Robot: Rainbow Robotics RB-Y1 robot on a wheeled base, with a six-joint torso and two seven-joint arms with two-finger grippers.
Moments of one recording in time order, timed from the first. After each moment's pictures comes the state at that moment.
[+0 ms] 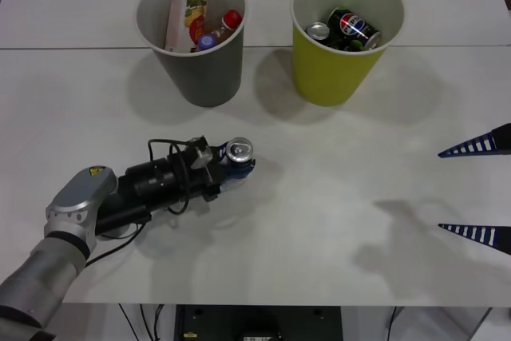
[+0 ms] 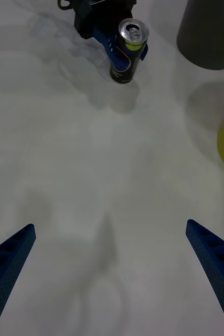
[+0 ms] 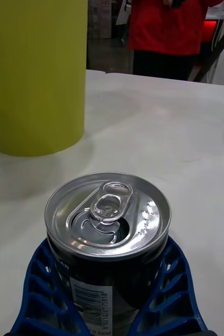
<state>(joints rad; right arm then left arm) 0.26 -1.13 -0.26 -2.01 1.31 -1.13 -0.09 -0.41 0.30 -0.21 -0.94 -1.10 -0.97 -0.56</state>
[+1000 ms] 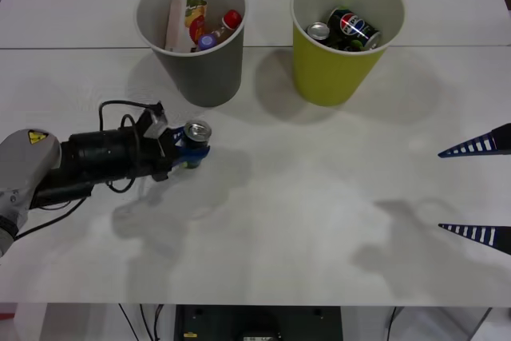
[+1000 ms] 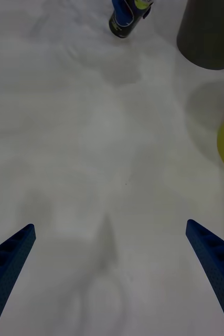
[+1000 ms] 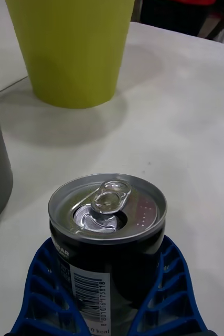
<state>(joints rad) 0.26 -1.13 -0.26 -2.01 1.31 -1.13 -0.09 -0.38 0.58 -0.22 -1.25 -1.30 -0.94 -0.03</state>
